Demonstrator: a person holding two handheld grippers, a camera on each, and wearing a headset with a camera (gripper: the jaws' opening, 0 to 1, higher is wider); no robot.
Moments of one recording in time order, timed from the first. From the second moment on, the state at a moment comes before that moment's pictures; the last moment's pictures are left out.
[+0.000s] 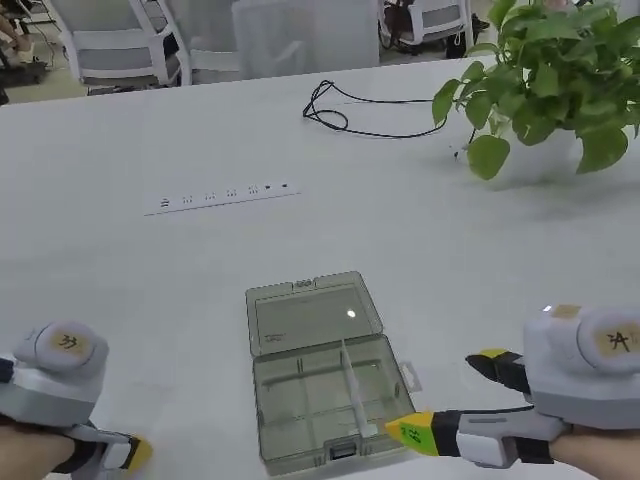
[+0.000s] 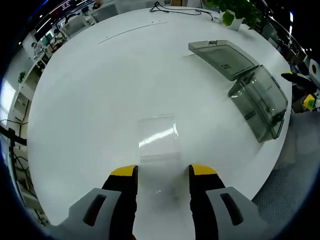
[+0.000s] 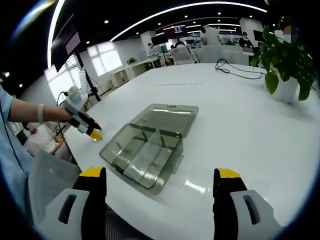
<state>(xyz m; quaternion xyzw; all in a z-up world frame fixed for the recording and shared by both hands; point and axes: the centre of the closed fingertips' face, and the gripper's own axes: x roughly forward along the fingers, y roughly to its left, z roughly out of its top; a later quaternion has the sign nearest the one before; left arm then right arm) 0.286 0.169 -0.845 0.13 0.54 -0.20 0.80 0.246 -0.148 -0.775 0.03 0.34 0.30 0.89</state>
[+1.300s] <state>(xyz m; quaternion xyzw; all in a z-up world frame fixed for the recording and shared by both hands) 0.285 0.171 -0.838 0.09 0.52 -0.20 0.83 0.240 -0.134 -0.780 0.04 0.35 0.31 0.88</state>
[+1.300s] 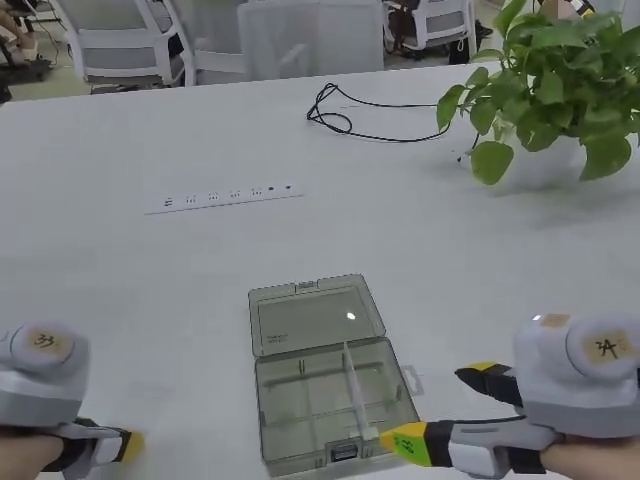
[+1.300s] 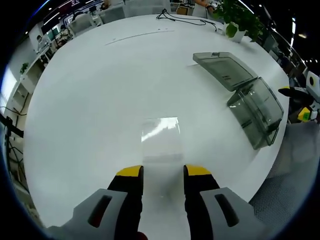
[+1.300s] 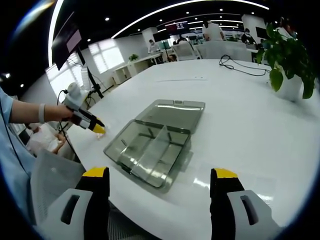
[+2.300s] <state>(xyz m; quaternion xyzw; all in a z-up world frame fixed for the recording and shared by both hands) 0.304 0.117 -0.776 0.04 0.42 -0.26 0.87 0.249 -0.120 -0.765 0.05 0.34 0.32 0.88</state>
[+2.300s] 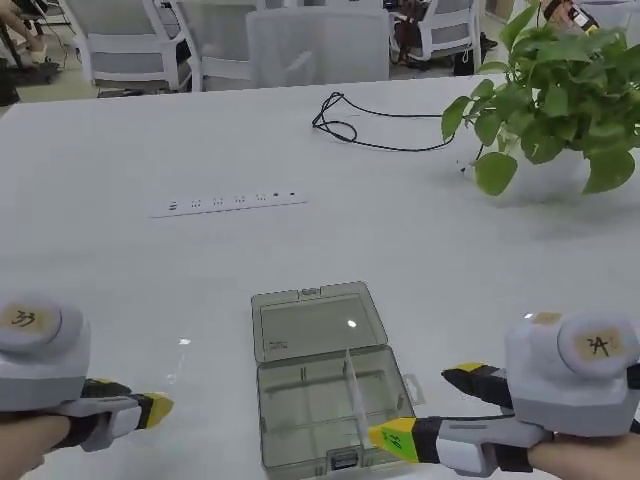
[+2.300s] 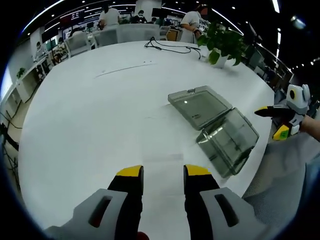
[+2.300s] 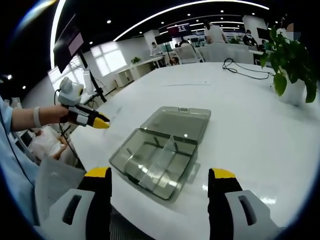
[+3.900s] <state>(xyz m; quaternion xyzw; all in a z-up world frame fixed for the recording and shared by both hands) 0.283 -0.020 -0.735 -0.06 0.35 -0.36 0.86 0.291 -0.038 -0.718 0.23 0.34 0.34 0.84</state>
